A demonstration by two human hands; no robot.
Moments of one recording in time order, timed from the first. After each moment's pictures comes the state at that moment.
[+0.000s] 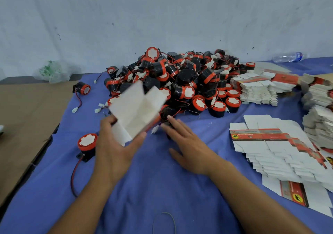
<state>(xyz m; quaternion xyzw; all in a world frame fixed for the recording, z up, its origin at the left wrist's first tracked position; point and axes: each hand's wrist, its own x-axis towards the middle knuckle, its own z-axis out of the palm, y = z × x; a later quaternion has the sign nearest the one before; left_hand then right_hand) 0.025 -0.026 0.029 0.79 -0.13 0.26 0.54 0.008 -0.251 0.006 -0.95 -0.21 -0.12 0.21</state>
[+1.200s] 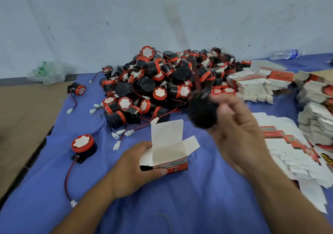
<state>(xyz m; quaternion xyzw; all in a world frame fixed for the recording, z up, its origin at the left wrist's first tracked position) 0.012 -0.038 0.011 0.86 -0.28 -0.03 0.42 -0.054 -0.274 0.085 -0.56 -0.18 -0.22 0.78</state>
